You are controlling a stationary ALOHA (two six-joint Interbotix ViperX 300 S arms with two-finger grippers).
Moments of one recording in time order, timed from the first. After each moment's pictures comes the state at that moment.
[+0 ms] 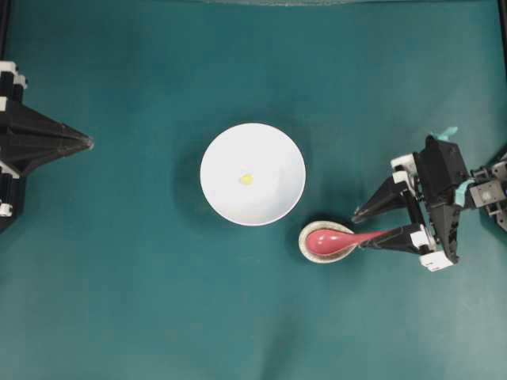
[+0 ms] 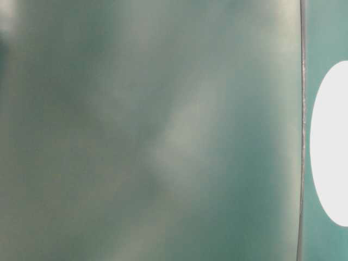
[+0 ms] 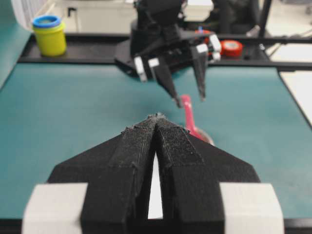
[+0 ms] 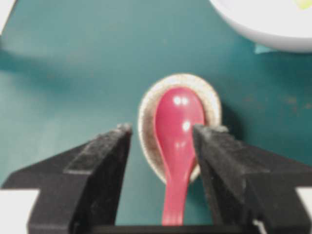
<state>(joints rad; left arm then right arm) 0.00 -1.01 1.15 0.02 -0.17 -0.02 0.05 -0.23 1.26 -0.34 -0.67 0.51</state>
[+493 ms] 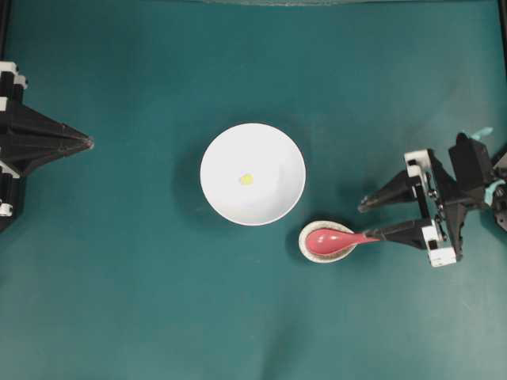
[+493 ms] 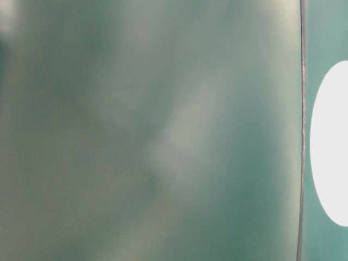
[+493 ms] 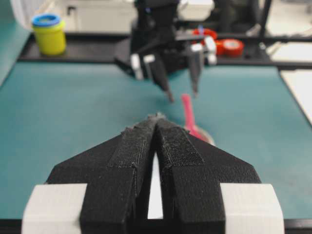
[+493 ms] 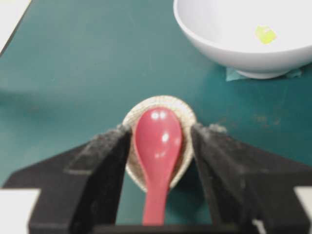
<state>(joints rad) 0.00 -1.01 1.15 0.02 -0.17 -0.02 0.14 -0.09 1.37 -0.02 -1.06 0.27</state>
